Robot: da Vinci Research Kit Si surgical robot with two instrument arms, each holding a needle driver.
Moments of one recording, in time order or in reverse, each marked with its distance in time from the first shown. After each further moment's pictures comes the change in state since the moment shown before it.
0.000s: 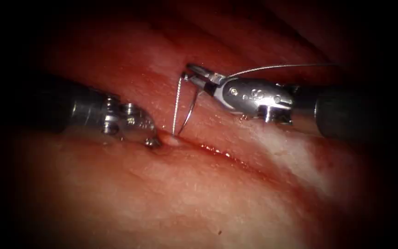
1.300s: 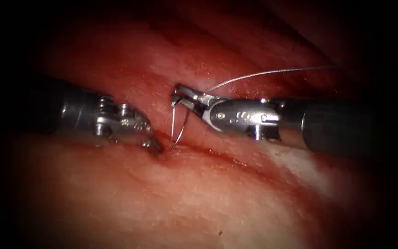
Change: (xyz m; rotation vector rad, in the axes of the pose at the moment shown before) right arm -0.002 -0.004 -0.001 0.032 -0.006 -0.145; left arm 0.001 0.001 -0.002 0.045 0.060 0.025
